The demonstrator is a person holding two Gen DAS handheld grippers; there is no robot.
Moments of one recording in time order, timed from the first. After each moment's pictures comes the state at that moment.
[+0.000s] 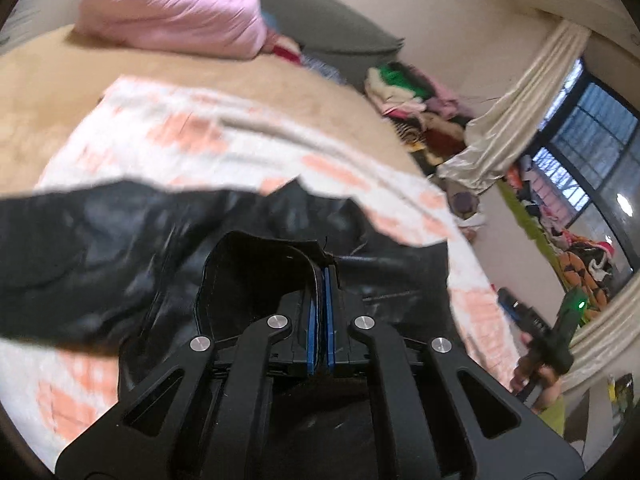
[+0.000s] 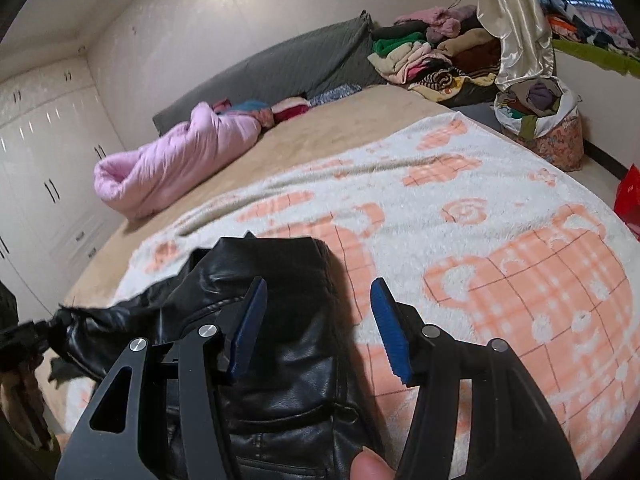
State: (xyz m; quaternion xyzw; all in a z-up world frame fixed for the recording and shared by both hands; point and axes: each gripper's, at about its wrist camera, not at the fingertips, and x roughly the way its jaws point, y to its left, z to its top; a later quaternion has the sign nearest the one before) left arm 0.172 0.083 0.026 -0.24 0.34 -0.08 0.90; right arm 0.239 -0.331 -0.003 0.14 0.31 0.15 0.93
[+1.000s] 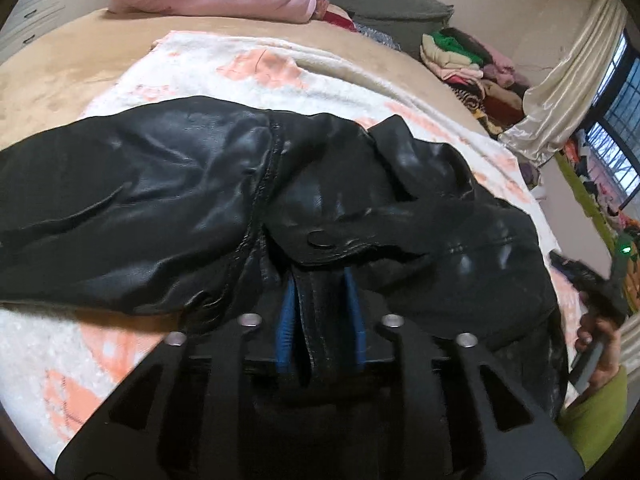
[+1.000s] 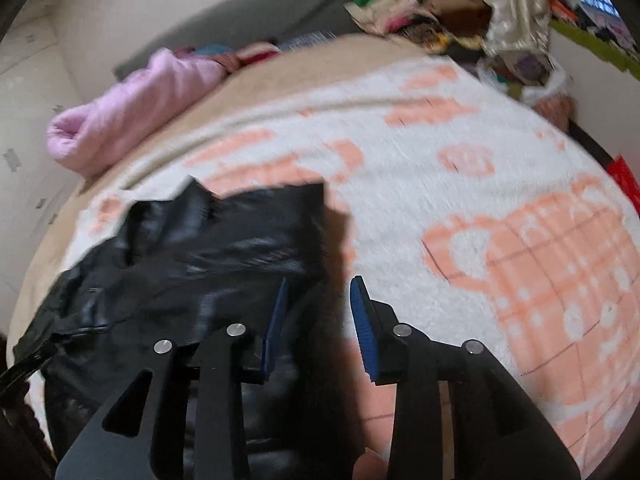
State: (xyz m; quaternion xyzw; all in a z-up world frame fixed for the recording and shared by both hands) left arm 0.168 0.117 -0.050 -0.19 0.41 0.00 0.89; right arm 0.286 -0.306 -0.051 0.09 0.39 0.12 0.91
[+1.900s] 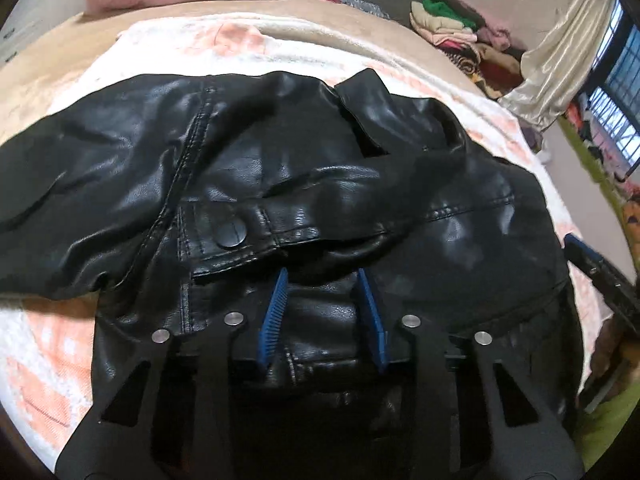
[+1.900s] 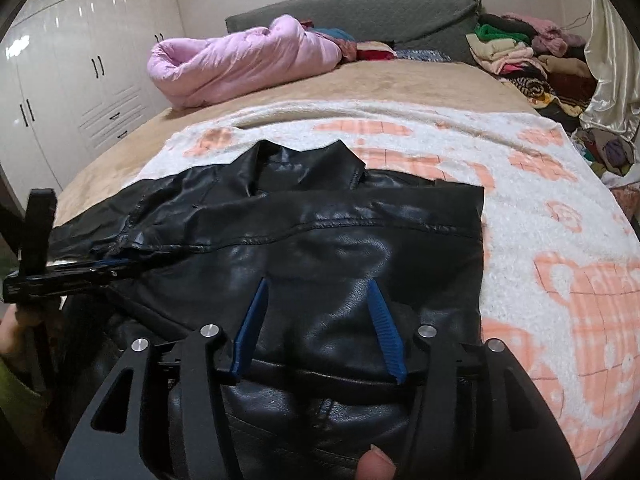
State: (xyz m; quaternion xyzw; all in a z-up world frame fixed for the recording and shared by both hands) left arm 0.187 0.075 -0.069 -0.16 0.45 -0.02 0.88; right arm 0.237 -0.223 -0.045 -0.03 0.37 0.26 0.89
